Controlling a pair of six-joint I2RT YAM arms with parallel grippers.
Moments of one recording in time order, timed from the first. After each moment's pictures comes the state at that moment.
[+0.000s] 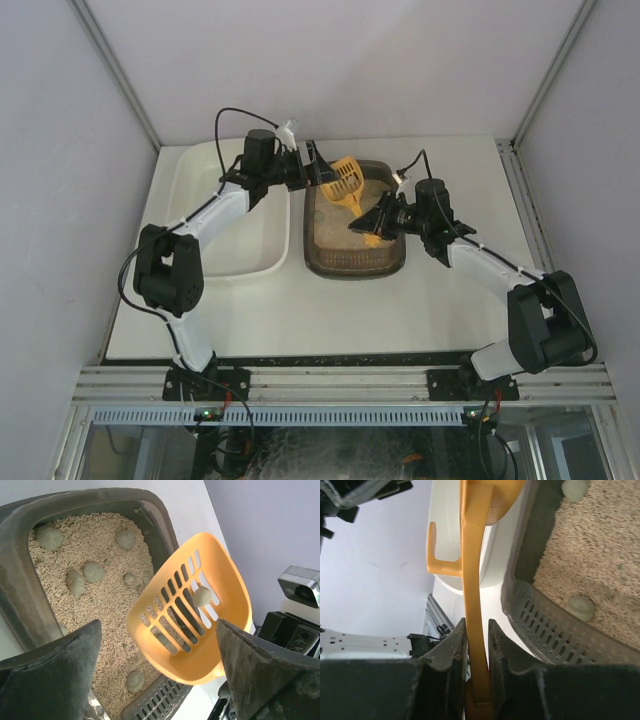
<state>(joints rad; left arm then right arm) -0.36 1.84 1.47 -0.06 0.56 -0.58 0.36 1.46 0.88 0.16 -0.66 0.86</state>
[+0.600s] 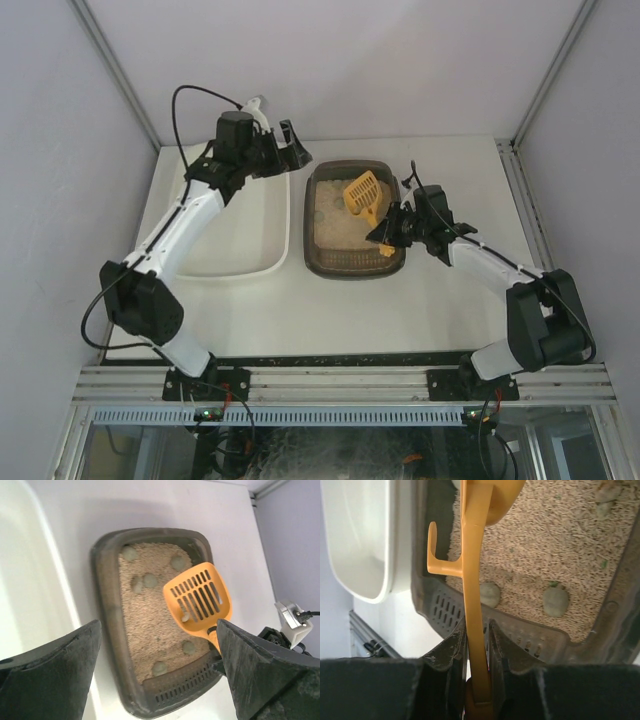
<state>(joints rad) -0.36 1.66 1.59 -0.41 0.20 -0.52 0.34 1.46 0.88 -0.10 -0.44 0.62</state>
